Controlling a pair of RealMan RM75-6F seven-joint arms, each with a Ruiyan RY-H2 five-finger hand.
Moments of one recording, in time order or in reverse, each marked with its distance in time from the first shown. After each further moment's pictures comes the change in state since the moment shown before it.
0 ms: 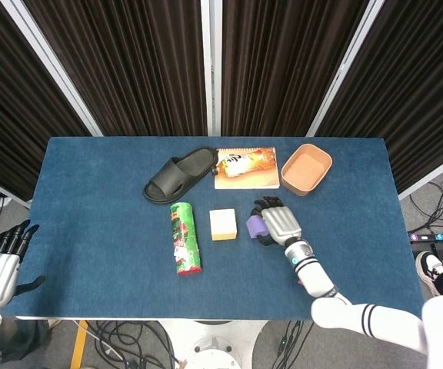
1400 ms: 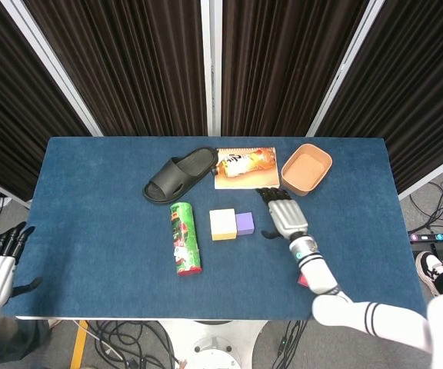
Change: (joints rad) left arm 0.012 -0.012 0.004 0.045 -0.004 0.009 -0.050; right arm -0.019 0.089 -0.001 -0.073 -0.002 0.057 0.056
